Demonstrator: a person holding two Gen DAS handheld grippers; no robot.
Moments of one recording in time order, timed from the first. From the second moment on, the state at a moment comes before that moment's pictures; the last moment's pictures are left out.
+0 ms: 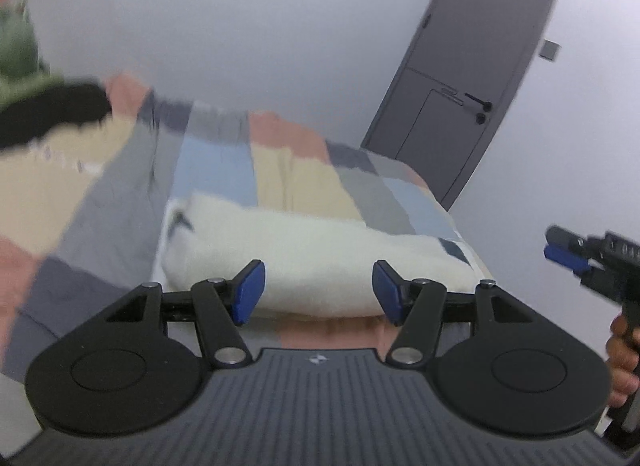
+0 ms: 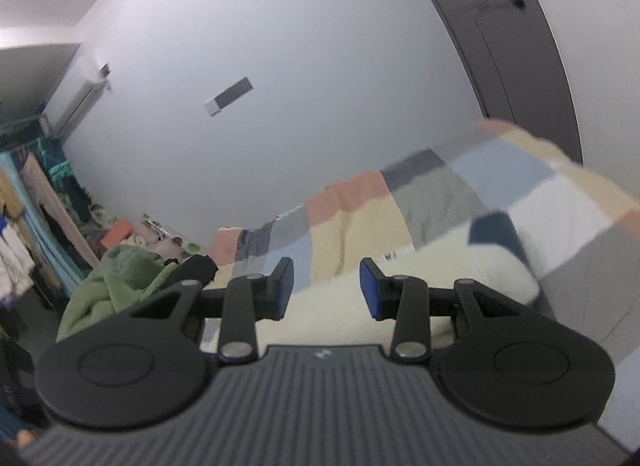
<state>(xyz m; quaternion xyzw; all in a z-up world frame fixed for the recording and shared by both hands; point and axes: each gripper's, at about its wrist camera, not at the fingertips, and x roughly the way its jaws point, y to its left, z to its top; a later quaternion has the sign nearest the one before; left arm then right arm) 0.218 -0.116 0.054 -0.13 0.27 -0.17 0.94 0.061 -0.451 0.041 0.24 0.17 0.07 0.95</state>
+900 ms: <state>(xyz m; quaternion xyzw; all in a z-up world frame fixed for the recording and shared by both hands) 0.059 -0.136 0.080 0.02 0.16 -0.17 0.97 -0.050 -0.358 0.022 0.11 0.19 0.06 0.97</state>
